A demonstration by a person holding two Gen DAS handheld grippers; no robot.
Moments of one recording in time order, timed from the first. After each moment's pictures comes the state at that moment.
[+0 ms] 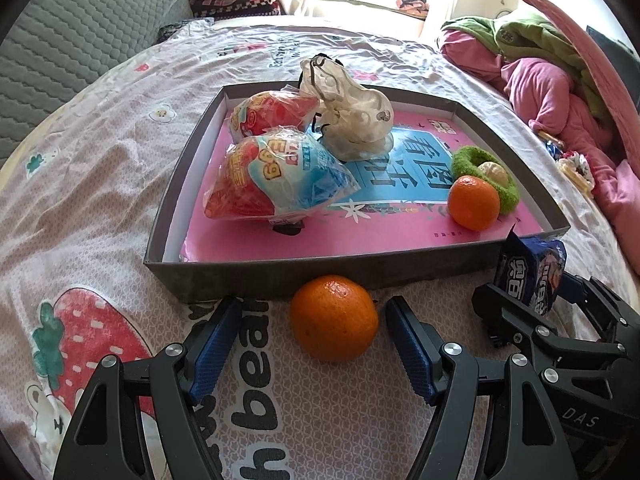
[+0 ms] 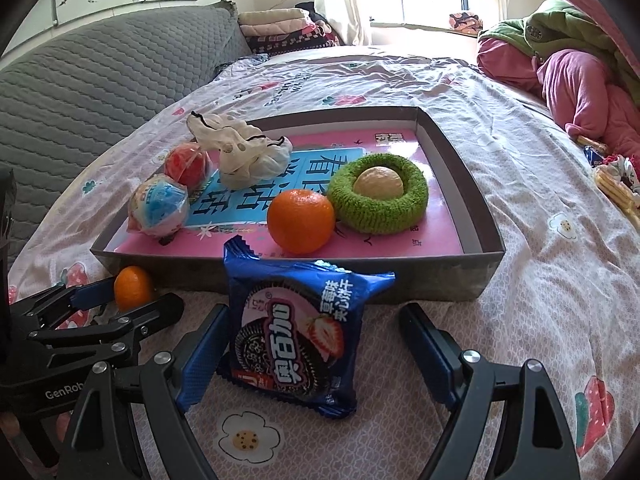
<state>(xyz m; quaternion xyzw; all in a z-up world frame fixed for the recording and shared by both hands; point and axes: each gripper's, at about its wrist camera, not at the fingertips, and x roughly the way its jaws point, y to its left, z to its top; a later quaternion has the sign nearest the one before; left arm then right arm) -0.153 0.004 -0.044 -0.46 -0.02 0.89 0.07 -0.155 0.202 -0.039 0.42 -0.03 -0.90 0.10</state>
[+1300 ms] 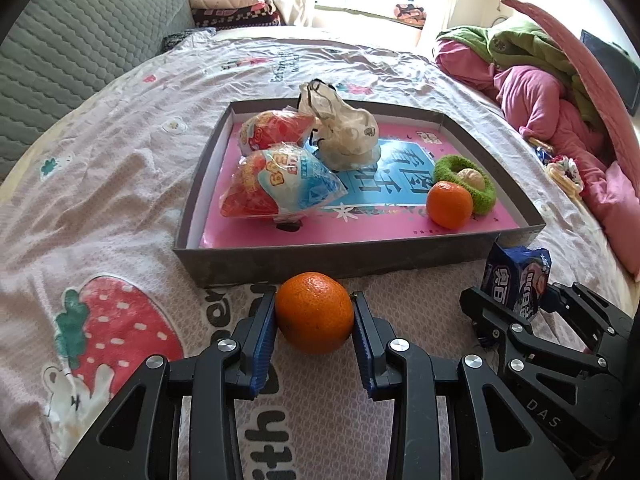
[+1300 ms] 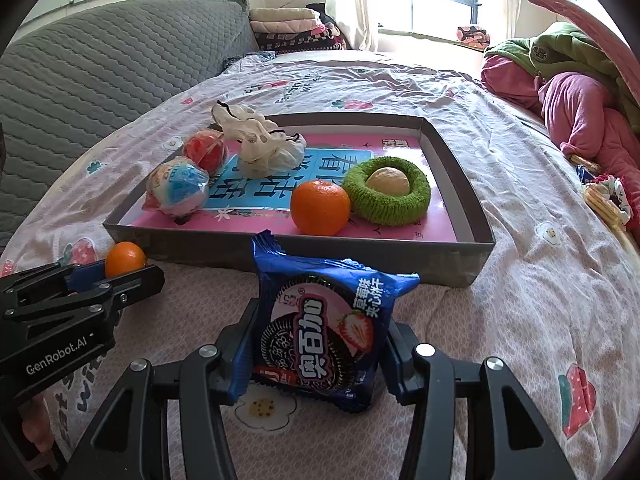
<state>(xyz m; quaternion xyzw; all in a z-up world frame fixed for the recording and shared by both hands) -0.122 0.002 -0.022 -0.44 -0.02 0.89 0.07 -0.130 0.189 -0.029 0.41 0.01 -0.91 0.10</state>
